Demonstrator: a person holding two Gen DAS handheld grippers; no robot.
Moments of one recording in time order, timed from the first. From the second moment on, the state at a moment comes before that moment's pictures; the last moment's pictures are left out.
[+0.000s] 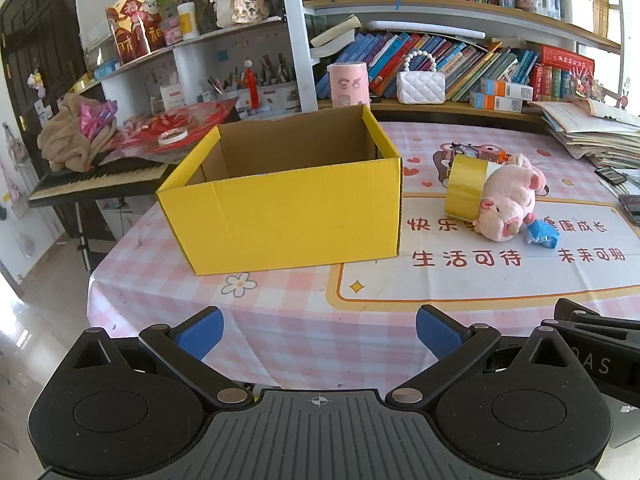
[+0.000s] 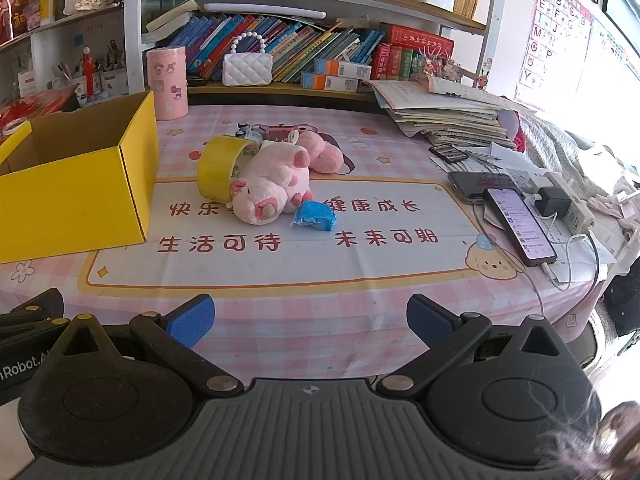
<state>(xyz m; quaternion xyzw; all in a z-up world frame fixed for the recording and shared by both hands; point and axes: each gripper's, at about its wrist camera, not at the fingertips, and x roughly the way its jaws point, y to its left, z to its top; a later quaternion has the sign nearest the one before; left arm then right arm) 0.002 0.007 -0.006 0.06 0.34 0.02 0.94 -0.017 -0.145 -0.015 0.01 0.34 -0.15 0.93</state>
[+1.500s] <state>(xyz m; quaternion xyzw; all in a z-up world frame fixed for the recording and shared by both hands) 0.026 -0.008 -0.008 0.04 0.36 0.02 0.93 0.004 -0.167 -0.019 0.00 0.35 -0.13 0.93</state>
